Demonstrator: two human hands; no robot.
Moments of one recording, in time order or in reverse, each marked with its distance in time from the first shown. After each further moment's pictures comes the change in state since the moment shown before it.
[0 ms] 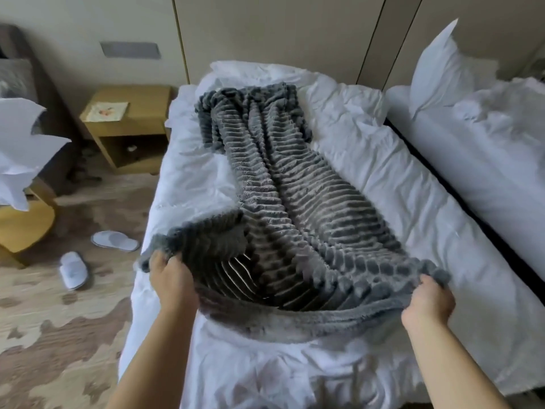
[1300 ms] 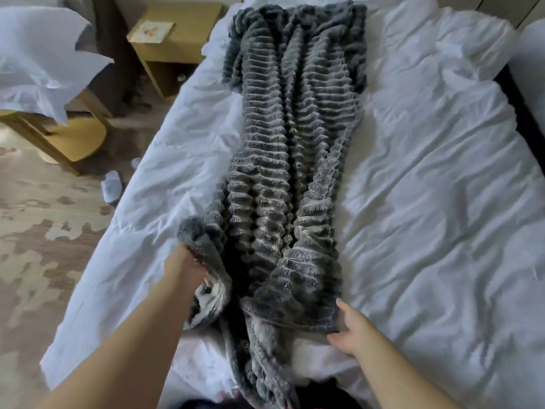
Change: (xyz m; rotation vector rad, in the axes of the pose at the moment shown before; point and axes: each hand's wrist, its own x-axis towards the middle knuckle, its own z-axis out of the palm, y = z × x) left_hand -0.017 -0.147 0.134 -0.286 0.258 -0.645; right_hand 0.217 0.124 0.063 -0.582 -0.576 0.917
